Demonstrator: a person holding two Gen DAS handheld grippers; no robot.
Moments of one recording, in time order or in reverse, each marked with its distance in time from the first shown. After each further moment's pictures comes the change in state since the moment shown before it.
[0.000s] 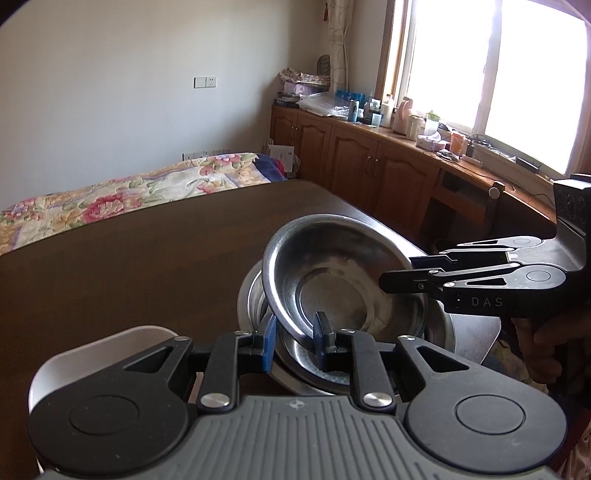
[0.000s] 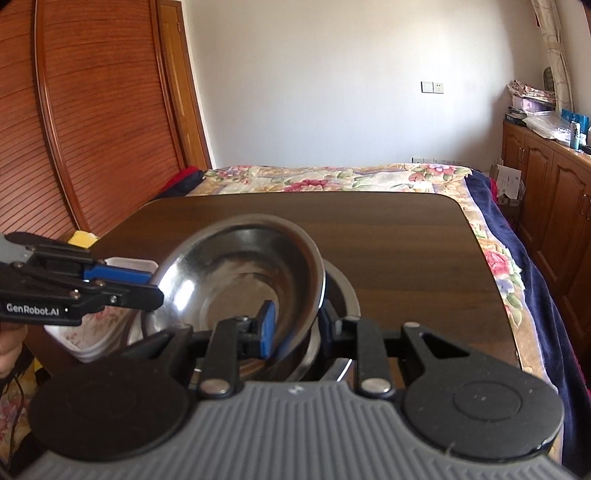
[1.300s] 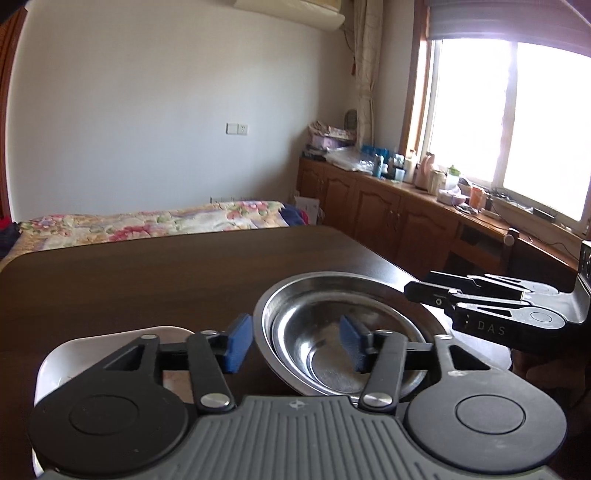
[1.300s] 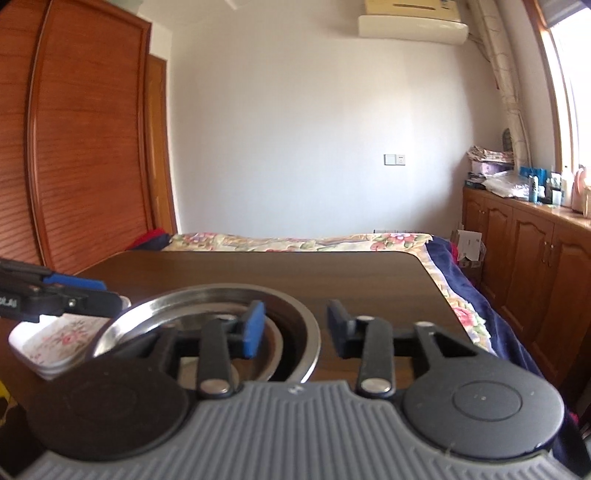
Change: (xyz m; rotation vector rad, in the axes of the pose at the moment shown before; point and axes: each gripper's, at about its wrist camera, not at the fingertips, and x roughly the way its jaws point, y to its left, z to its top) left arm -0.017 -0.002 -0.028 -0.068 -0.210 0.079; right arm -0.013 -0.001 -0.031 -0.012 -0.287 -0.138
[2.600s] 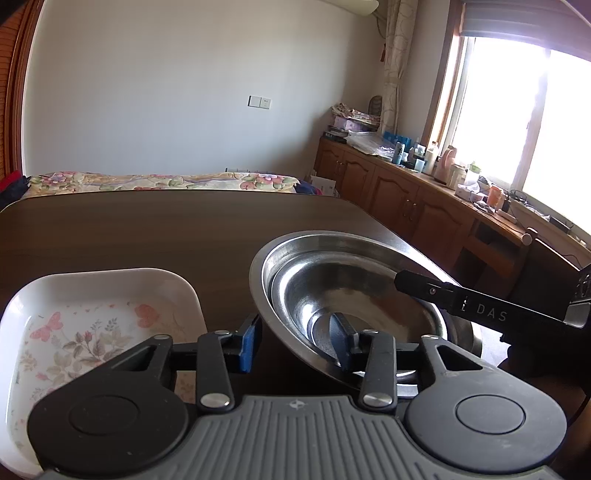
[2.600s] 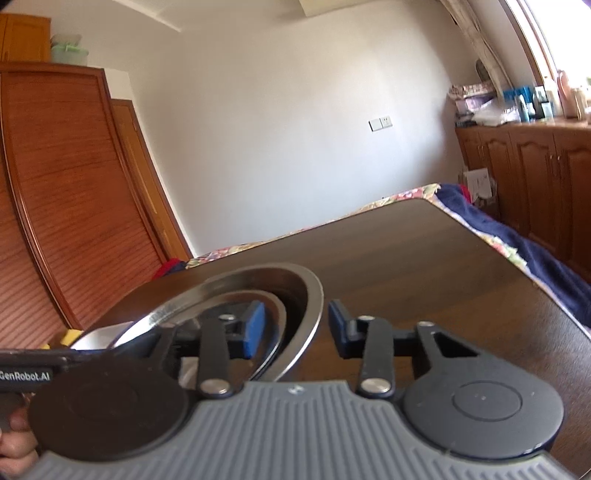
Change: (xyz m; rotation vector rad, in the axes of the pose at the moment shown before) left arm 0.026 -0.003 -0.021 -0.107 0.075 0.025; right arm 0.019 -0.015 -0.028 0.295 0.023 0.075
